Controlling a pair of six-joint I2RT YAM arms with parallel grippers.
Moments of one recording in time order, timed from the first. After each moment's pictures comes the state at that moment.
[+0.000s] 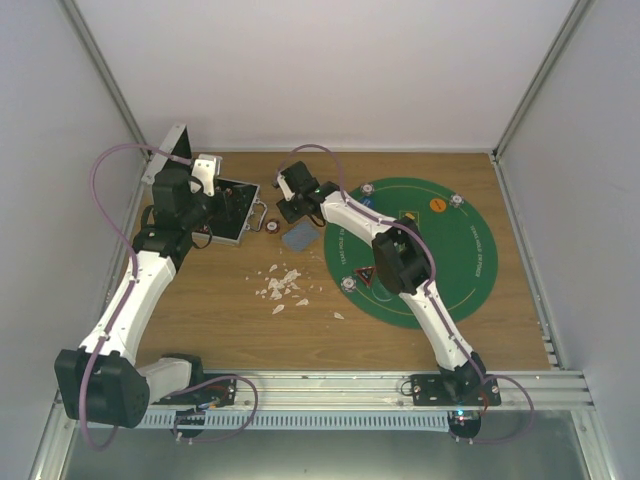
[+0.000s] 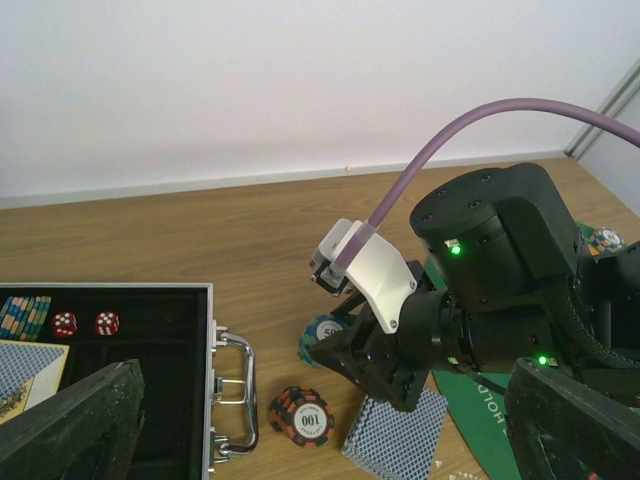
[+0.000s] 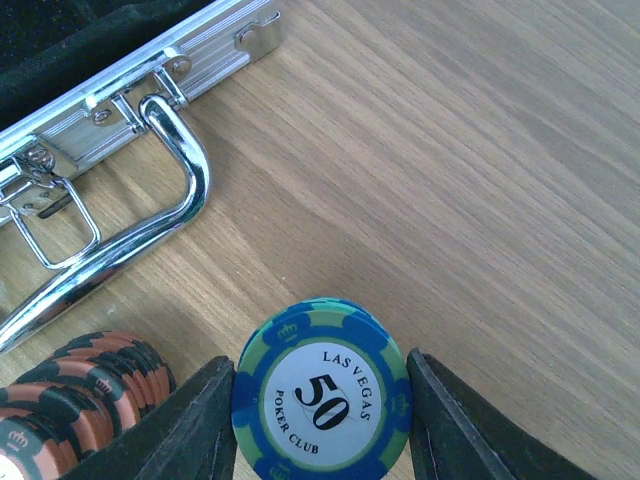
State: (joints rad) left arm -0.10 1.17 1.01 -0.24 0.29 -0.10; right arm 0.68 2.50 2.17 -0.54 0.02 -0.03
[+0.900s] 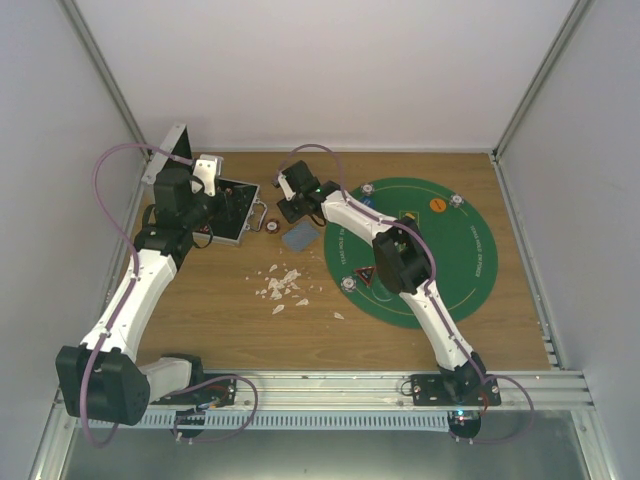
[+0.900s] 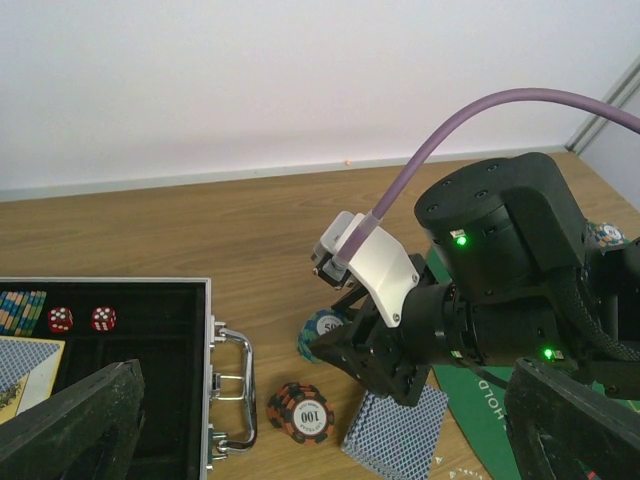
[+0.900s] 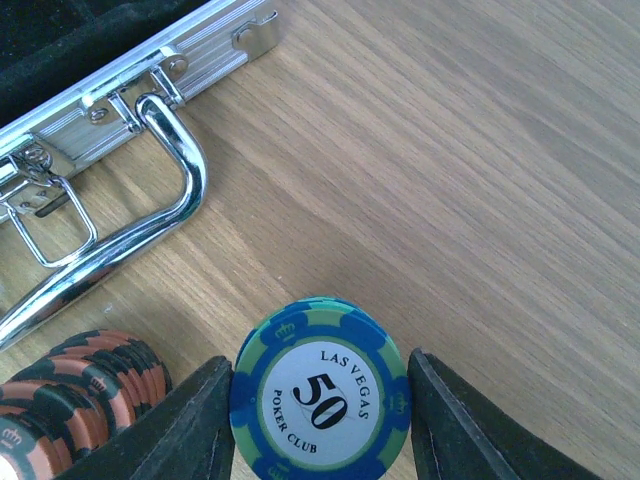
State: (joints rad) left arm -0.10 1.18 1.01 -0.24 0.29 -0.10; right arm 0.68 2.50 2.17 -0.54 0.01 -0.03
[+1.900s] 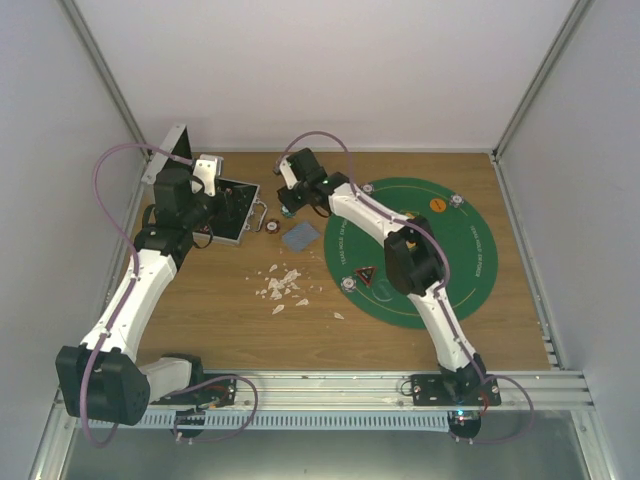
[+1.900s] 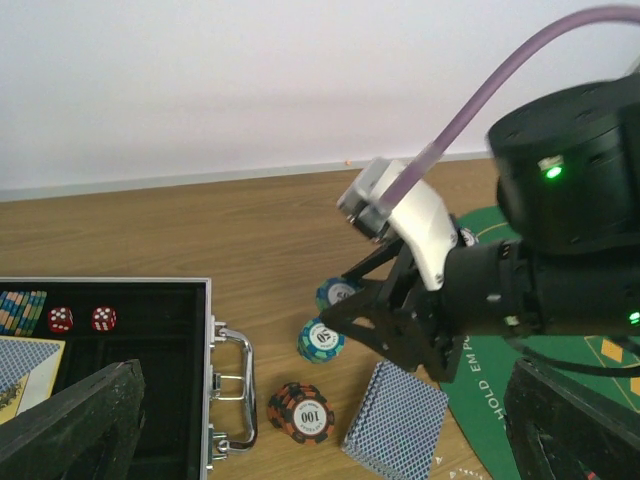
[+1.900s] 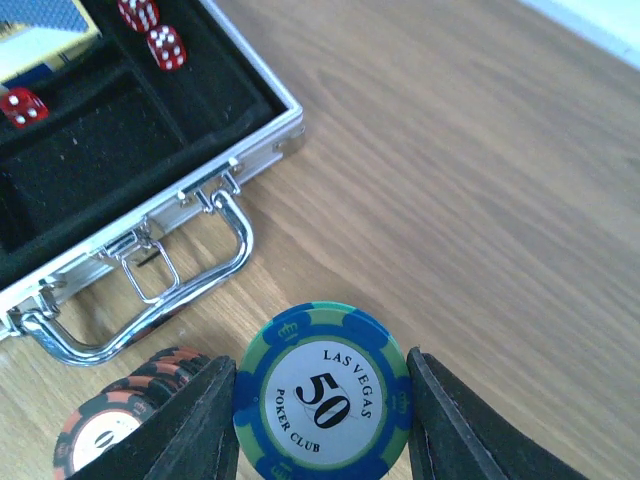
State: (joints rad) left arm -0.10 1.18 1.01 -0.24 0.29 -0.10; right arm 0.67 2.42 2.16 -0.53 -0.05 -0.04
